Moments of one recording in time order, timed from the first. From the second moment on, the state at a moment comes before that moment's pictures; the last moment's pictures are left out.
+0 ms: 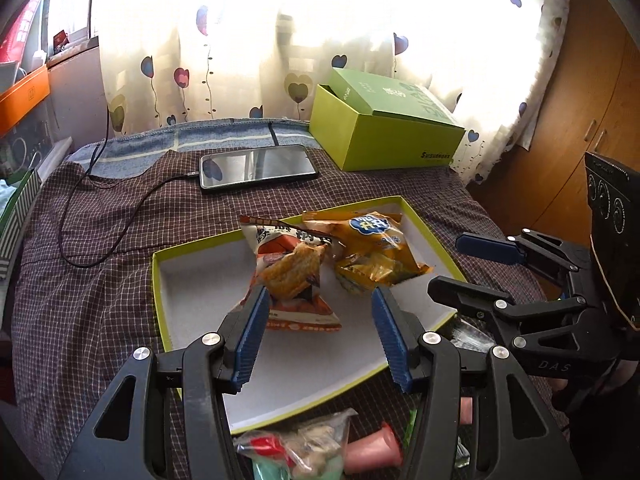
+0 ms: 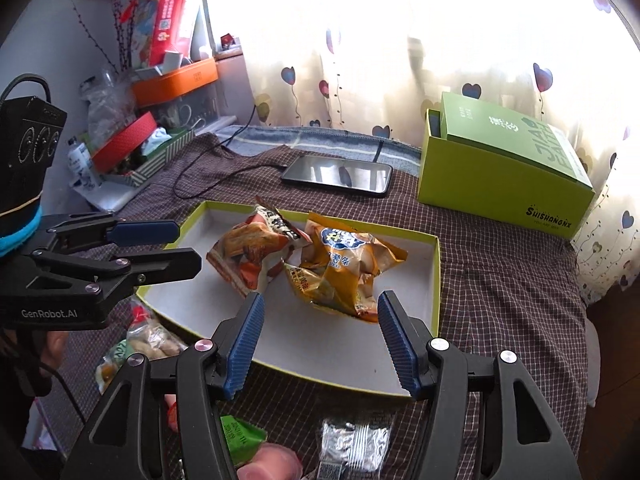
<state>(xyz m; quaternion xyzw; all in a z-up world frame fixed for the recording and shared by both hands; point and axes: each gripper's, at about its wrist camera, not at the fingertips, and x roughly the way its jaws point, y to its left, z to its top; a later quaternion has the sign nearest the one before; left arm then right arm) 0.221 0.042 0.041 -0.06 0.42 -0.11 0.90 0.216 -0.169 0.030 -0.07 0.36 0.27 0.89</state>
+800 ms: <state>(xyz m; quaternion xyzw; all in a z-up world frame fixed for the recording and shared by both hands) 0.112 0.023 0.047 -0.05 0.39 -0.09 0.91 0.126 -0.173 0.028 -0.08 0.36 0.27 0.89</state>
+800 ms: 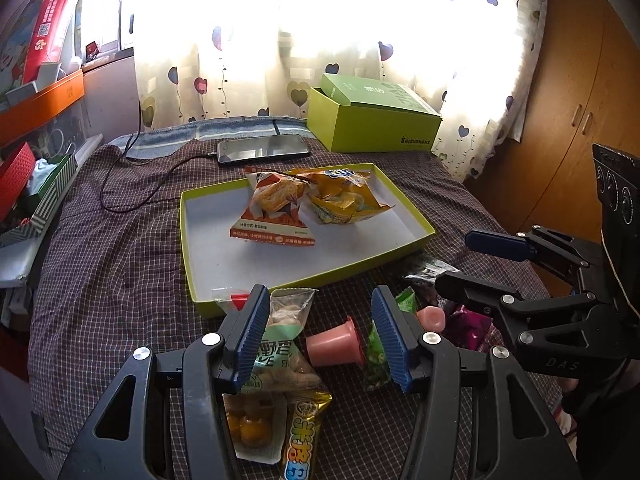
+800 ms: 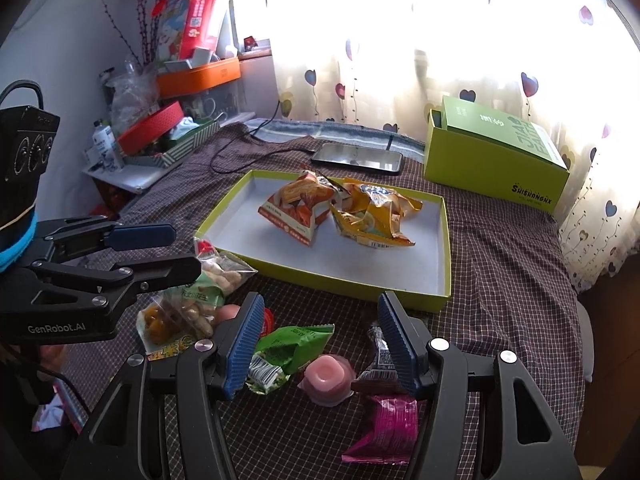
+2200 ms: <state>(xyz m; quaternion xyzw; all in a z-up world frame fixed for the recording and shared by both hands) 0.033 0.008 0.039 -0.07 0.38 -0.08 0.92 0.055 -0.188 0.028 -0.07 0.35 0.27 0.90</state>
